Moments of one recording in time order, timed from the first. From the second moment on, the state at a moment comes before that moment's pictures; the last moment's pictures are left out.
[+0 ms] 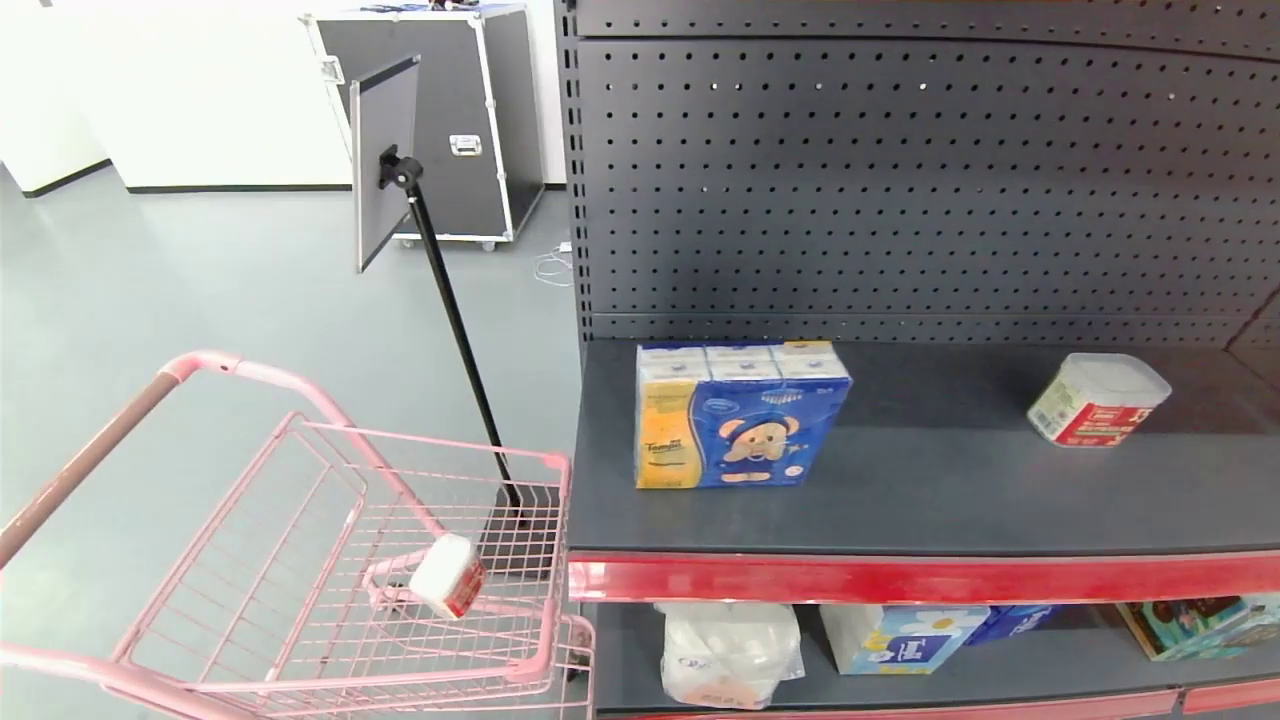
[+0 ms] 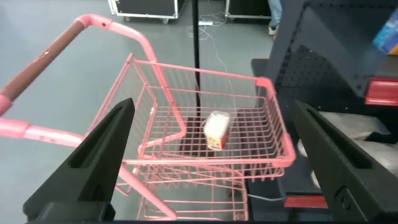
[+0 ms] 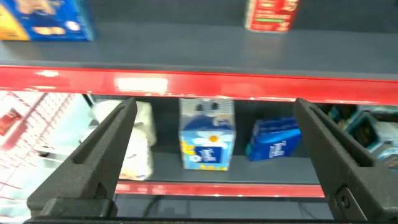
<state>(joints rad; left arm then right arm) 0.00 0.00 0.00 0.00 0.04 -0.01 0.00 0.00 0.00 0.00 0.01 -0.01</state>
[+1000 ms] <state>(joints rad) 0.00 0.00 0.00 0.00 0.04 -0.01 0.00 0.00 0.00 0.00 0.01 -0.01</state>
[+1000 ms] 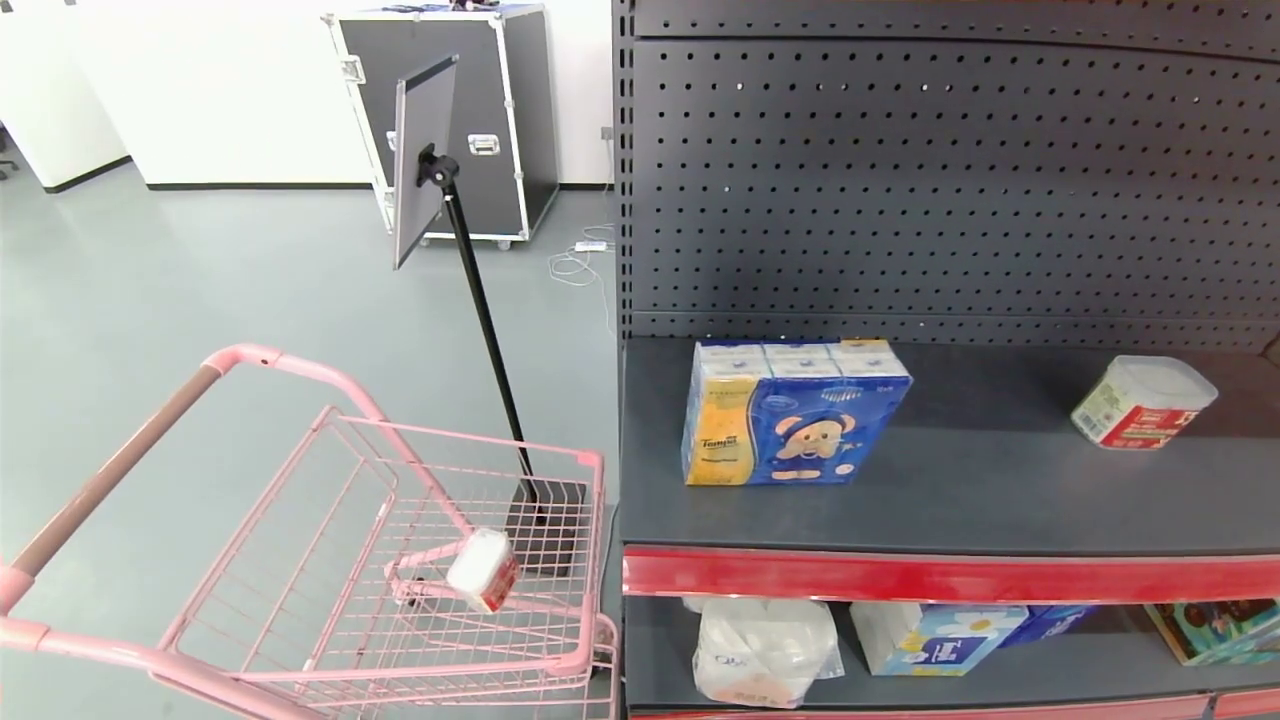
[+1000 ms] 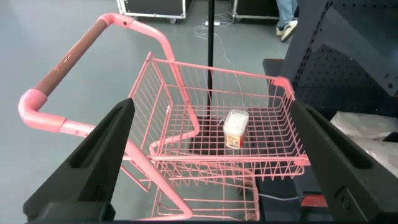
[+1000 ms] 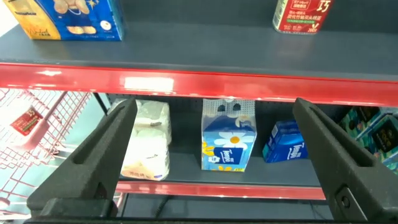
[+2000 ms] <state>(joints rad) 0.00 0.00 0.00 0.00 0.04 -0.01 0.00 0.00 0.00 0.00 0.01 -0.01</state>
